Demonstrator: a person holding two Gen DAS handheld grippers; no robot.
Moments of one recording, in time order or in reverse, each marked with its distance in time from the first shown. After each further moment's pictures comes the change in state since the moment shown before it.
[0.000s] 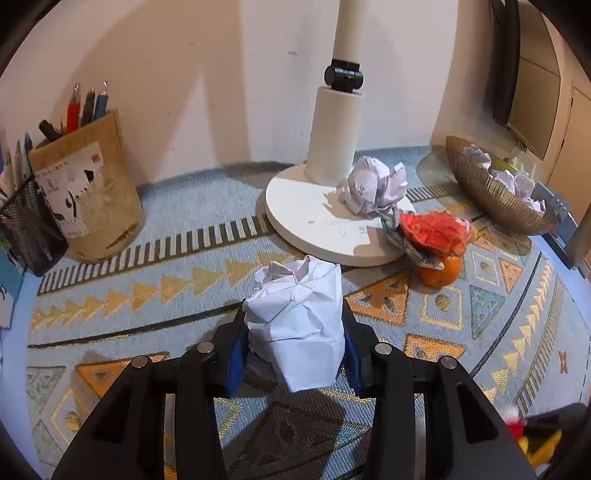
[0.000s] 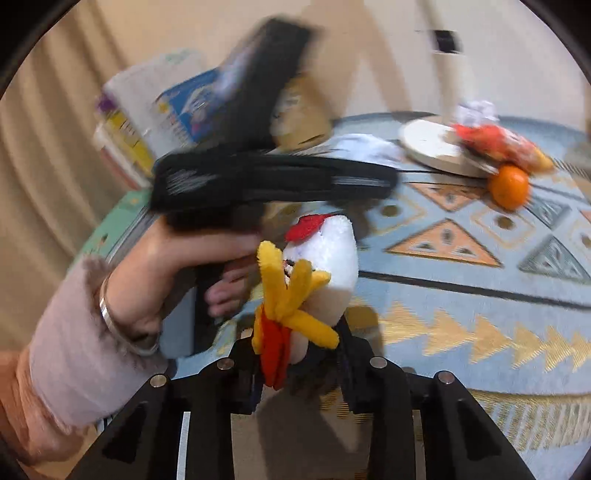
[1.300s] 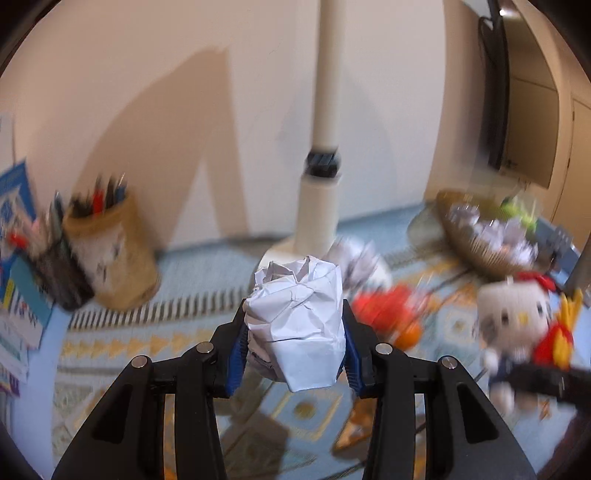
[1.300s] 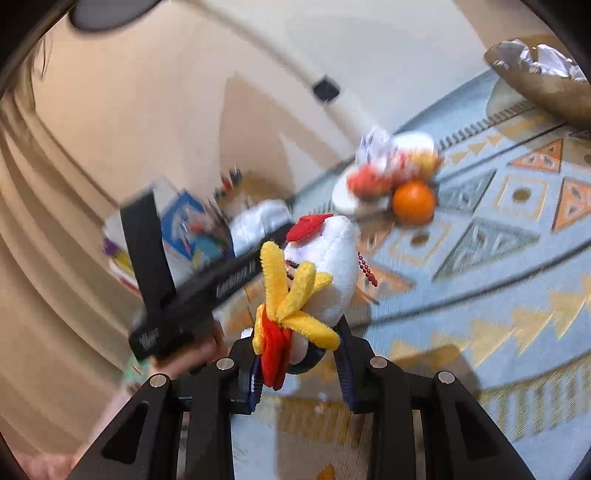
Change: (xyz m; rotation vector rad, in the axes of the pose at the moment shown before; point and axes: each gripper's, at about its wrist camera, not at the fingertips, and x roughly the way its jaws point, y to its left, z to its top) left arm -0.049 -0.041 0.040 -0.010 -0.196 0.074; right arm -0.072 -0.078 0.020 0.325 -0.281 0.170
